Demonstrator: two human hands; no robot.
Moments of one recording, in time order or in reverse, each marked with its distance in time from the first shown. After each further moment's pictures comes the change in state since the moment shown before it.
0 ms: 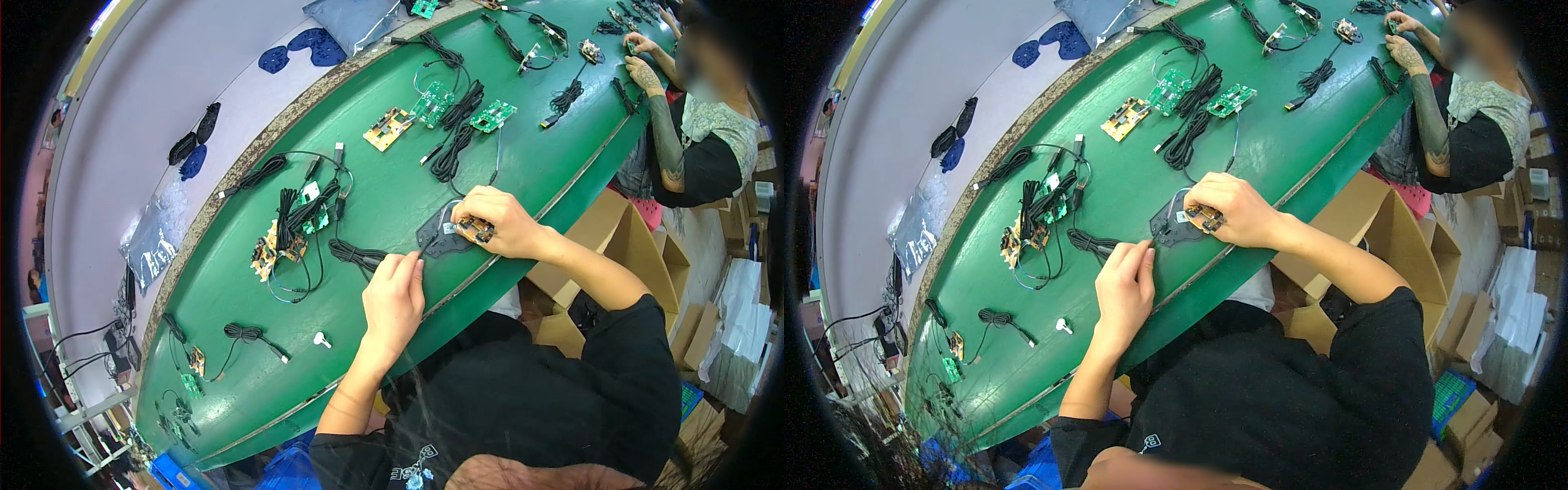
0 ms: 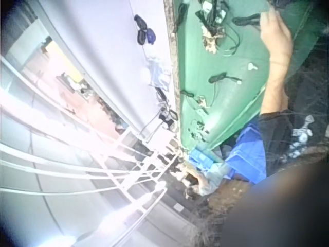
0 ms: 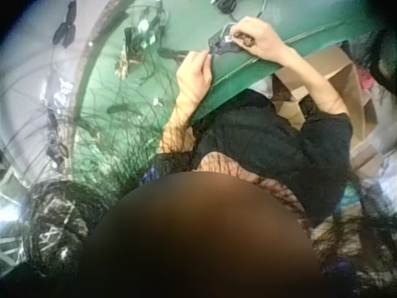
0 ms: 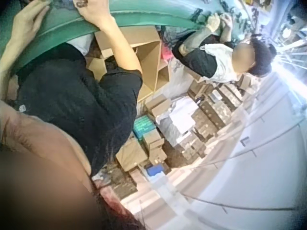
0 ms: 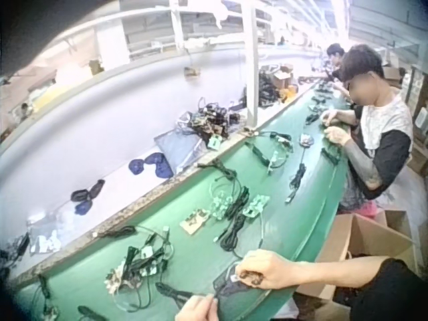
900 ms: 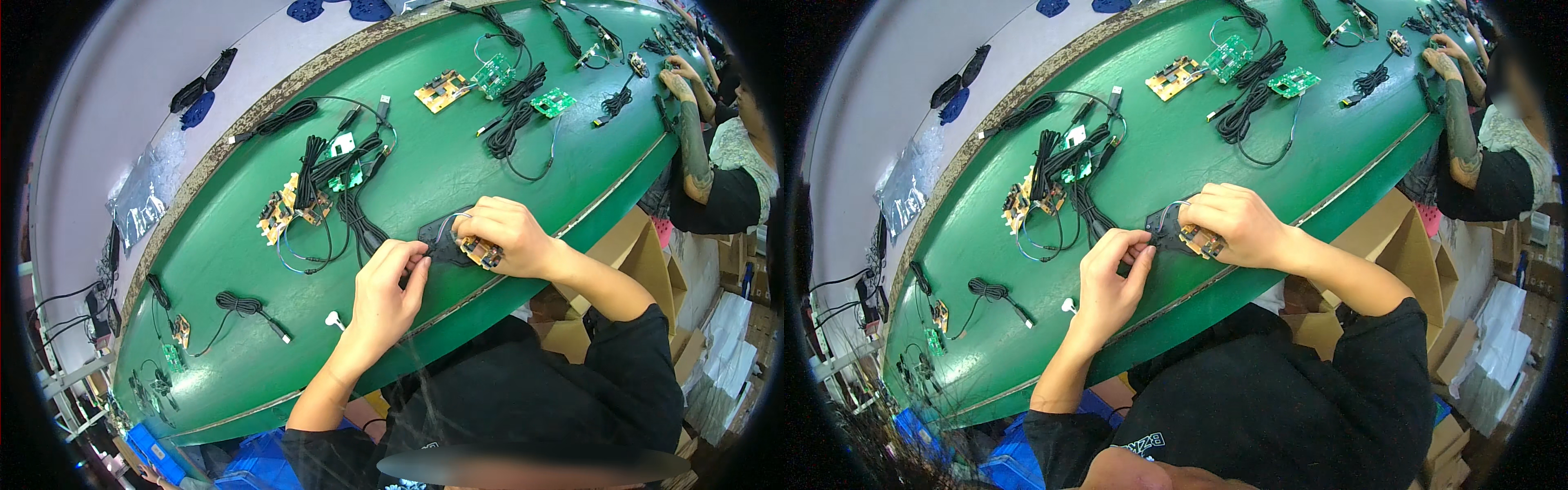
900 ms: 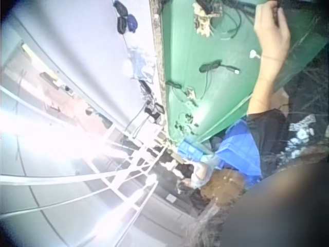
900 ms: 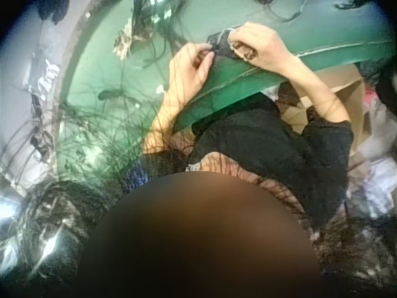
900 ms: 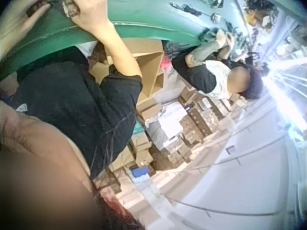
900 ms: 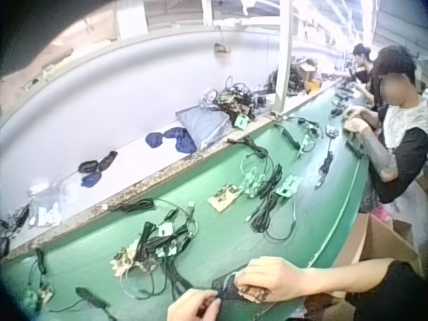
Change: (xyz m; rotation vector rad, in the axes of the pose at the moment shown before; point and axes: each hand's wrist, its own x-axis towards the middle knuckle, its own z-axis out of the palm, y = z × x) left_hand -0.004 -0.025 -0.039 -0.319 -0.083 -0.100; right_hand 0.021 -0.032 0.041 -0.033 -0.094 -0.084
